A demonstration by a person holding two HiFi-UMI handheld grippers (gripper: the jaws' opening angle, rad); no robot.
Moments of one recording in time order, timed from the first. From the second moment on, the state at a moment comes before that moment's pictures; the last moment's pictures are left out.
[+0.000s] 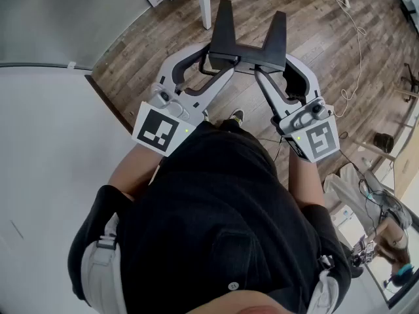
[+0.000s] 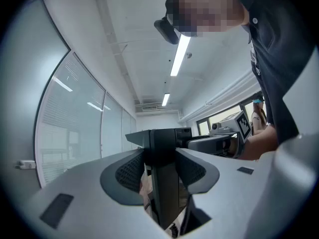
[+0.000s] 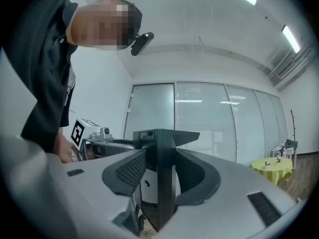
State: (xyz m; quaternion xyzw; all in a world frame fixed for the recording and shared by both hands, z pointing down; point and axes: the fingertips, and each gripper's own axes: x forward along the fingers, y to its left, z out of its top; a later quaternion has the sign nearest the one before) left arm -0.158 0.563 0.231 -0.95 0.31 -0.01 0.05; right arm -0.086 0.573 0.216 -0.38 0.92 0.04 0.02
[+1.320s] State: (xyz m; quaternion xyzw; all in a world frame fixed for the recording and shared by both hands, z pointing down) left arm -0.073 0.535 0.226 -0.95 0.31 -0.02 0.04; right arm -0.001 0.544 0.211 -0.38 0.92 0.03 0.03
